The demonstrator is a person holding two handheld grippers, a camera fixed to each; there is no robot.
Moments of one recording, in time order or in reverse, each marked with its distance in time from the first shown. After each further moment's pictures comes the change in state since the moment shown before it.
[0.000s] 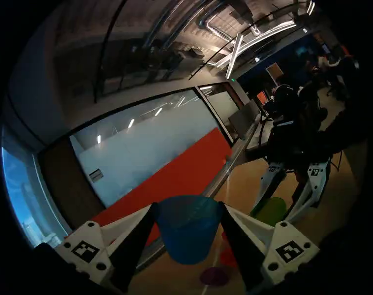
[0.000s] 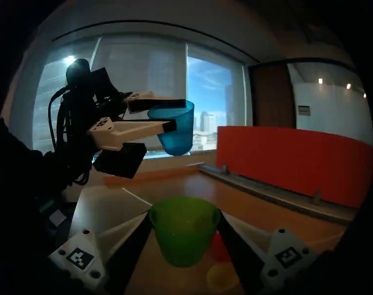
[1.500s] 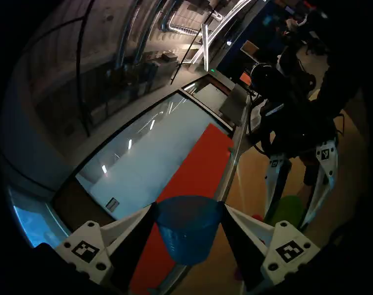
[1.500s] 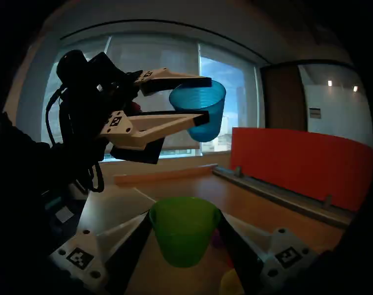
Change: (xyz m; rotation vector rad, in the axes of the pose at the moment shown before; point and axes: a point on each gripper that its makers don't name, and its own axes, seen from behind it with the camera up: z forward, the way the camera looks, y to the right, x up) left arm 0.029 0.006 0.006 0.017 0.018 0.318; right arm 0.006 -0.028 0.015 0.080 0.005 -0.022
